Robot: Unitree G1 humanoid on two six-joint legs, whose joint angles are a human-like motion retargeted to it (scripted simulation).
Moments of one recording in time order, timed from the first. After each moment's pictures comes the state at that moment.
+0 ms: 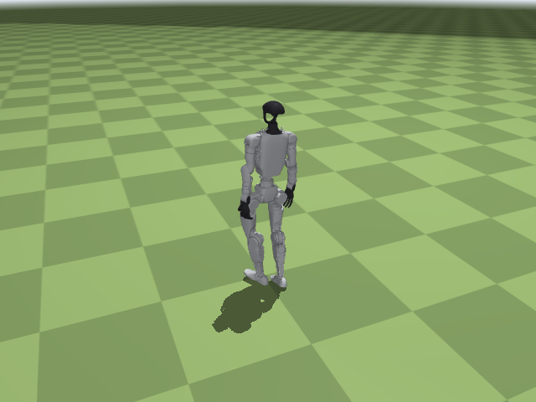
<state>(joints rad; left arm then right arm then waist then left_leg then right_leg) 0.12 0.06 0.52 1.57 0.12 -0.10 -0.19 0.04 -0.20 -0.13 1.43 -0.50 -0.18 0.10 -0.06 0.00 -0.01 0.02 -0.12 0.36 0.06 -0.25 0.11 0.11 -0.06 -0.20 0.15 -0.04 0.16</state>
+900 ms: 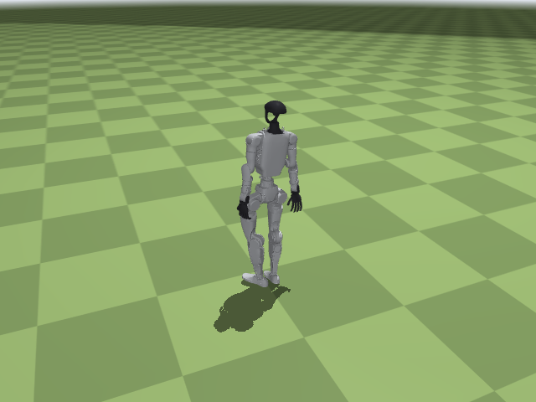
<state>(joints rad) 0.12 0.08 0.46 1.56 0.15 -0.12 -0.22 0.03 -0.23 -0.12 1.63 -0.65 0.03 0.05 -0.06 0.06 -0.03 0.03 -0.05 0.48 0.03 -0.22 0.03 0.03 -0.02 -0.25 0.03 0.07 0.12</state>
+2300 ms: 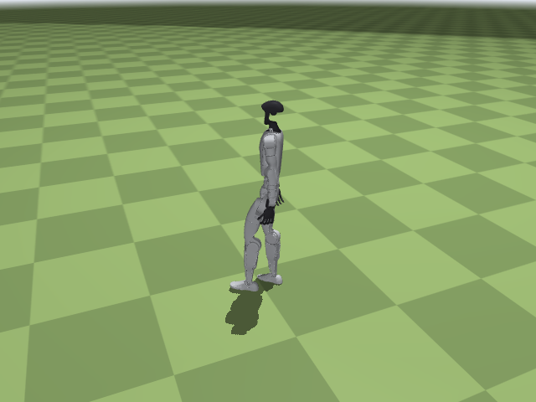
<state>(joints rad) 0.13 0.02 0.55 1.48 0.09 -0.13 -0.15 0.01 -0.22 -0.07 1.64 -0.66 0.00 0.07 0.08 0.04 0.03 -0.19 -0.04 0.05 0.13 0.04 -0.06 0.11 0.02 -0.32 -0.02 -0.02 0.04</state>
